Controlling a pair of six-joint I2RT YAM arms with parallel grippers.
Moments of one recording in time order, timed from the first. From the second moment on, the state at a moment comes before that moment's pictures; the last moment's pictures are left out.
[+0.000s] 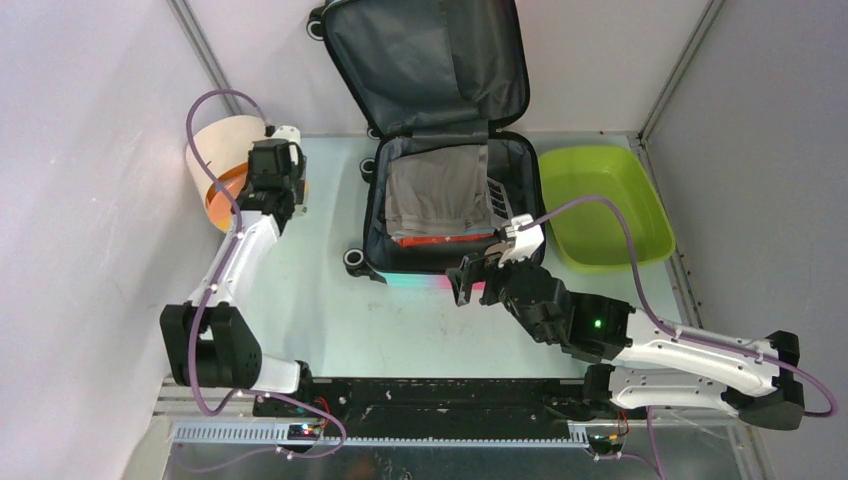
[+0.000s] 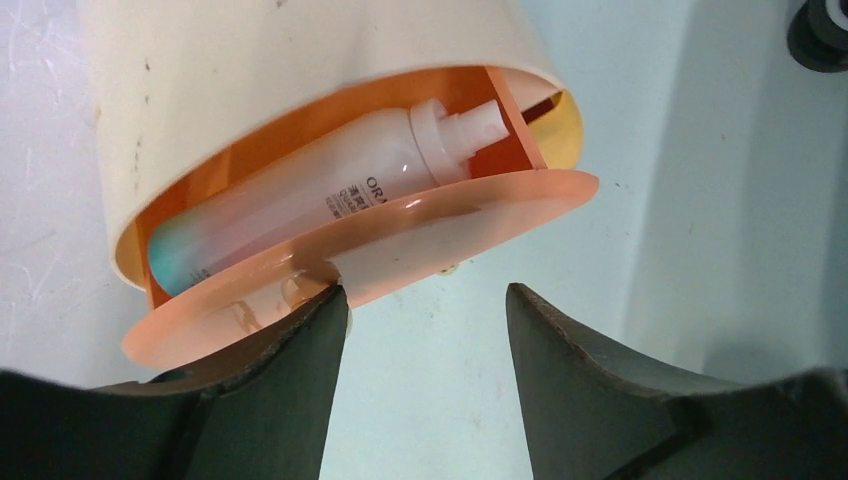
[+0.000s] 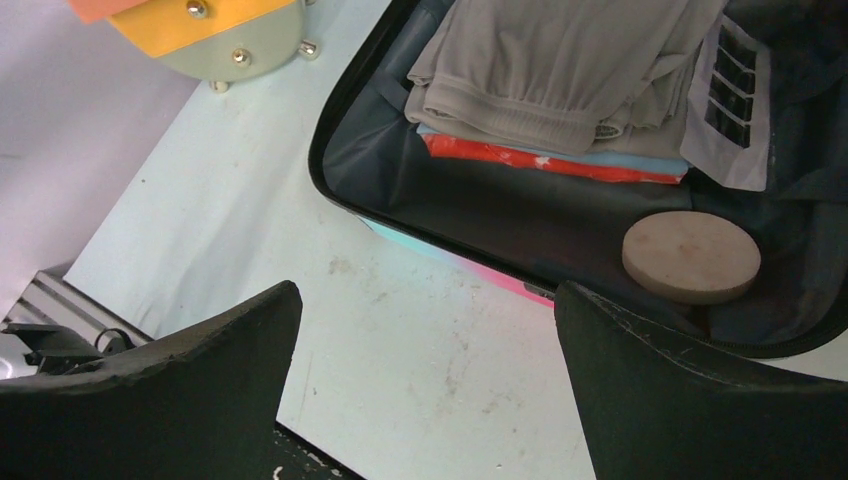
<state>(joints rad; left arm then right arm) -0.03 1.38 1.18 -0.36 -0.41 0.20 1.27 0.94 0.90 -0.30 0.70 0.56</state>
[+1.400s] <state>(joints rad) -0.07 1.43 1.12 -0.28 -0.52 0.32 1.25 0.89 0.85 -0.30 0.64 0.54</state>
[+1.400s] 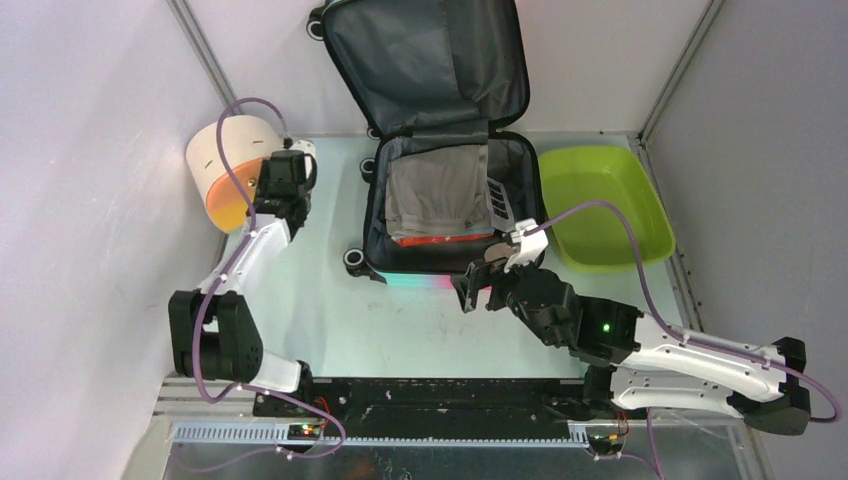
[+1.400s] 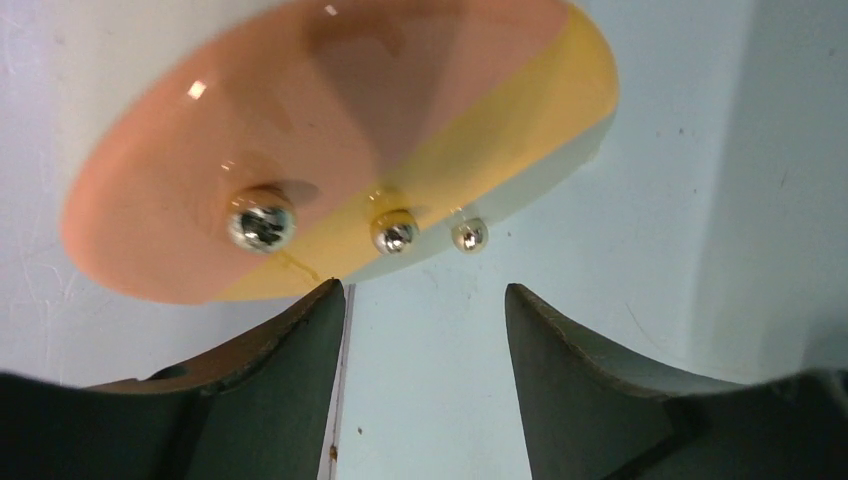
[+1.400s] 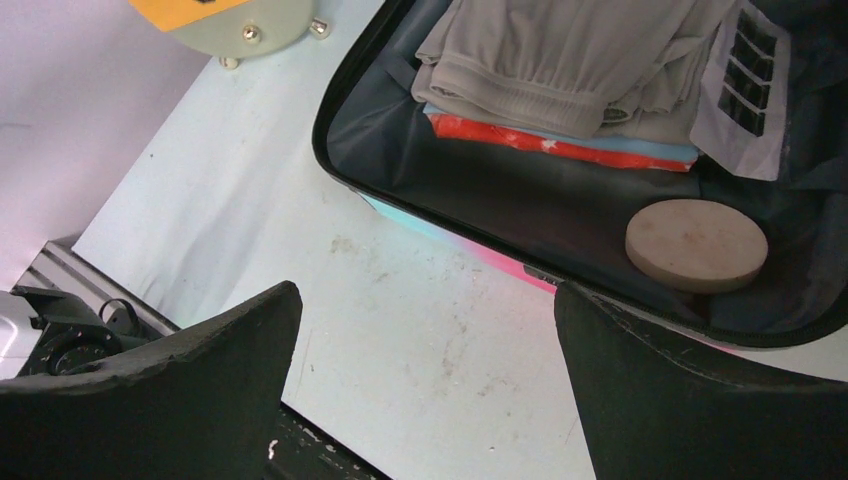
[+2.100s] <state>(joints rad) -0.08 1.56 1.03 -0.07 -0.71 0.35 1.23 0.87 0.85 -0.33 0.66 0.54</state>
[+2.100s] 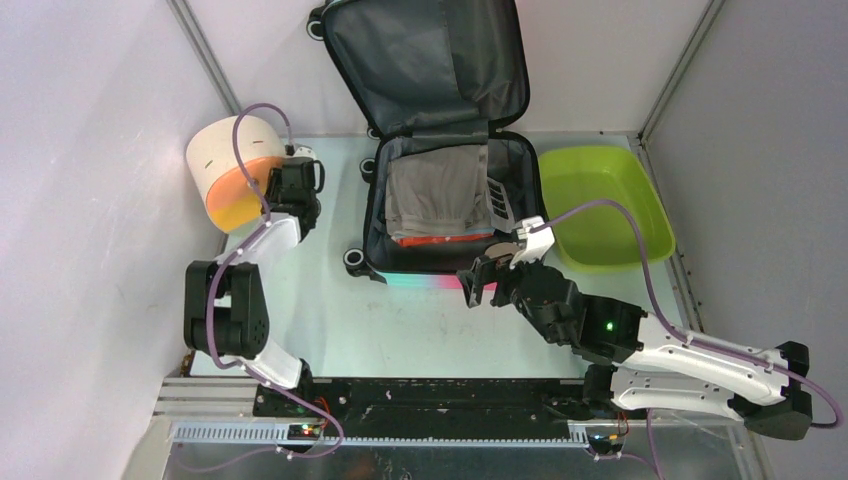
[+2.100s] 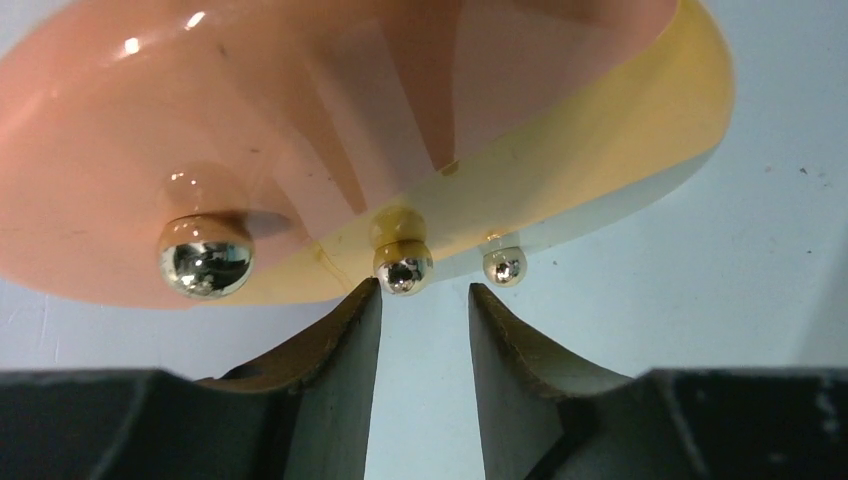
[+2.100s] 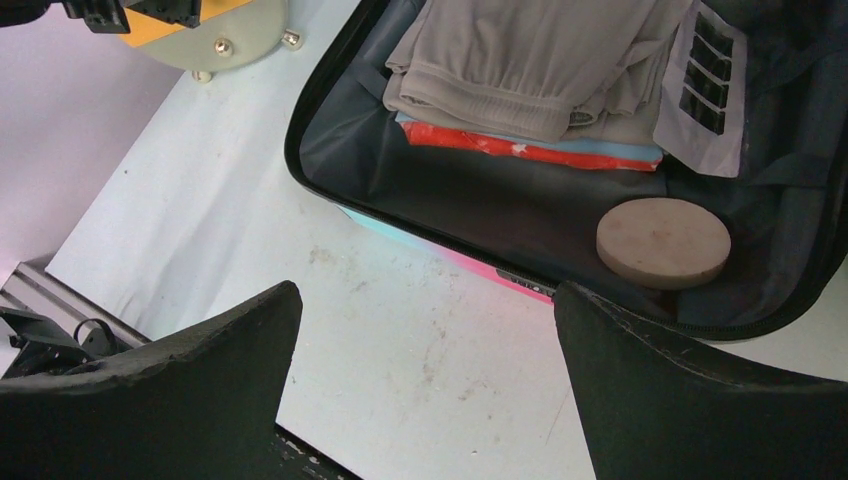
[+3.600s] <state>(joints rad) -0.09 1.53 1.01 -0.18 -0.72 0.22 1.18 0.80 0.83 -0.31 0.61 0.55</state>
